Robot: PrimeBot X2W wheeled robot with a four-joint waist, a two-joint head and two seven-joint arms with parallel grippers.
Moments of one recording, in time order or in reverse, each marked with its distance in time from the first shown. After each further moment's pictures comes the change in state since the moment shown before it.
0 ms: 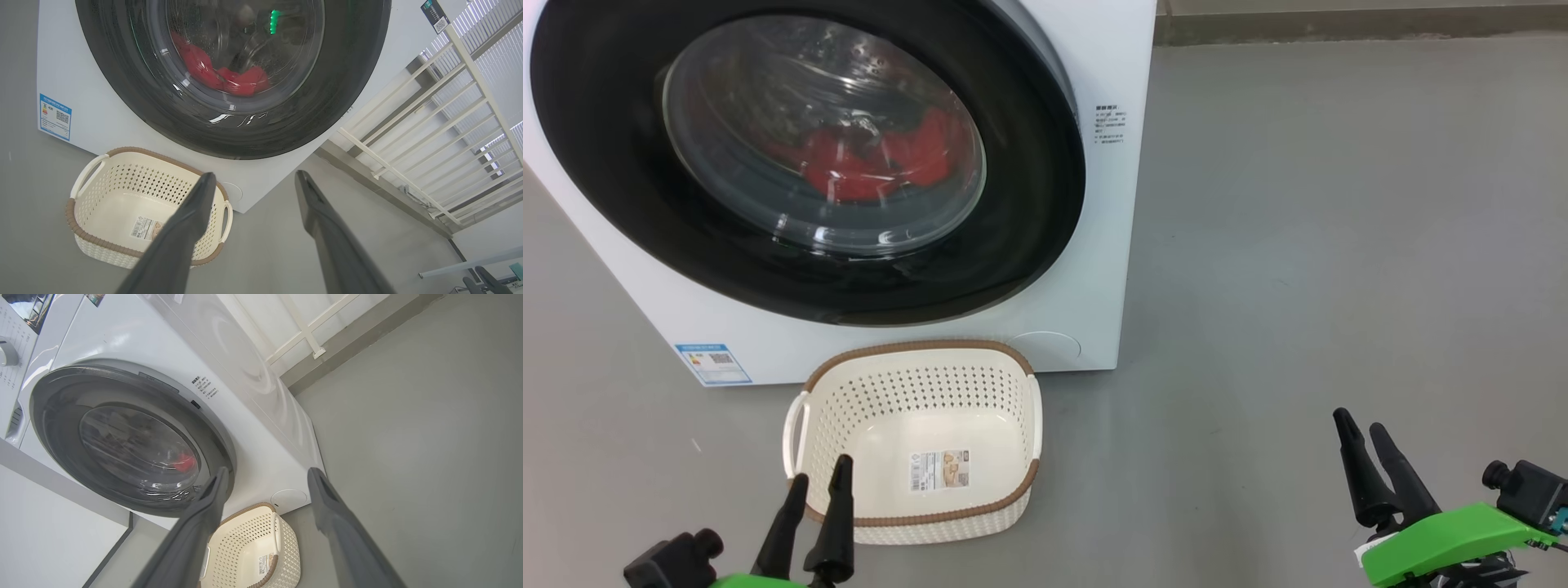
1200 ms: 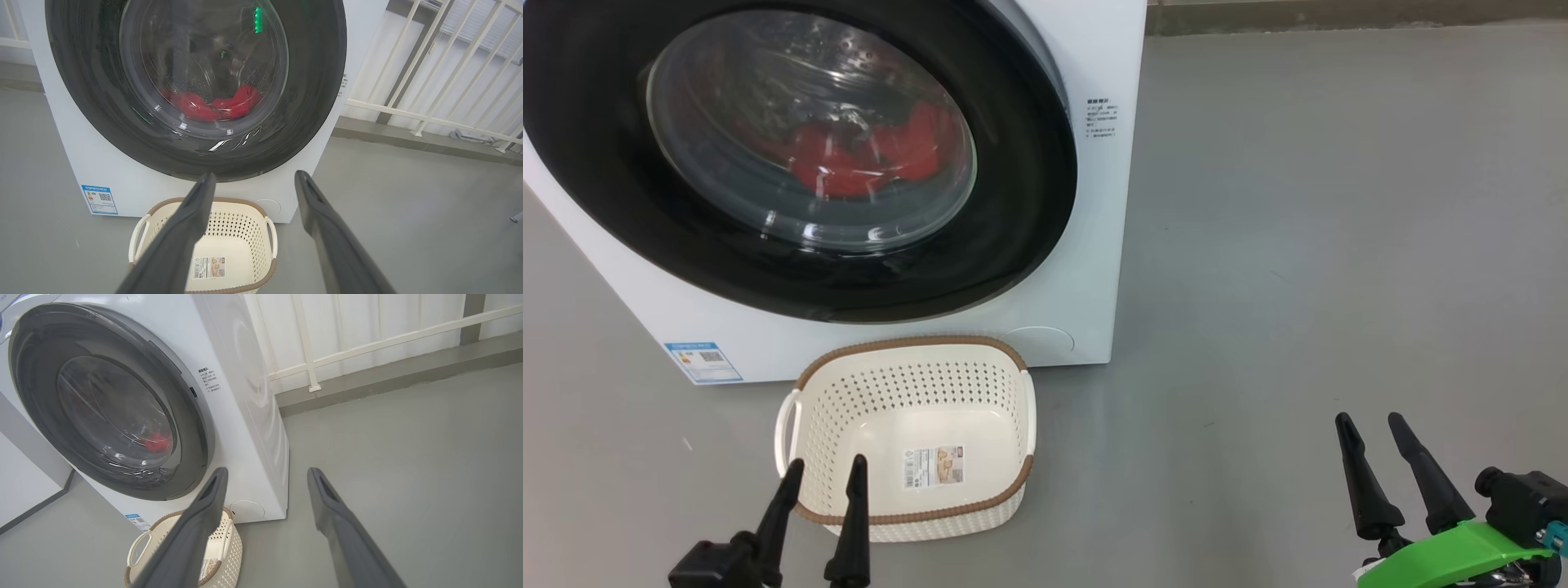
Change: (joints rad) left arm 0.020 0.005 -0.020 -0.037 0.406 0.020 -0.100; right arm 0.039 -0.026 0.002 -0.049 -0.339 0.000 -0.099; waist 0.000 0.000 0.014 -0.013
